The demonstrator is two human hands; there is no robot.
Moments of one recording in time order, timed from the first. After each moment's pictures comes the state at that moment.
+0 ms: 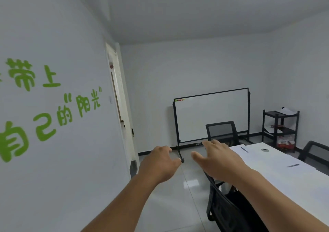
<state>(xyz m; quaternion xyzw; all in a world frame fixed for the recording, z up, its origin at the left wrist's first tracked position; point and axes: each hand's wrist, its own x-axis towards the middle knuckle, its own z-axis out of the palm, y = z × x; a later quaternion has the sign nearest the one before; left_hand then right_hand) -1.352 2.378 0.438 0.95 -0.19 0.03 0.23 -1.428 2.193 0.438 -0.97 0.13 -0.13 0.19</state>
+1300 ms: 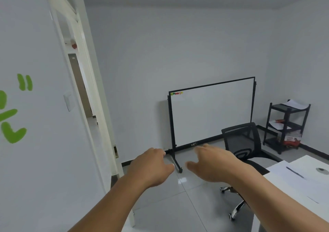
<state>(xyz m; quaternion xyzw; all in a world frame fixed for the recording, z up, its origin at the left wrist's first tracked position) -0.650 2.382 0.405 0.95 -0.28 -0.05 0.13 -0.741 2.198 0.406 -0.98 0.16 0.00 0.07</state>
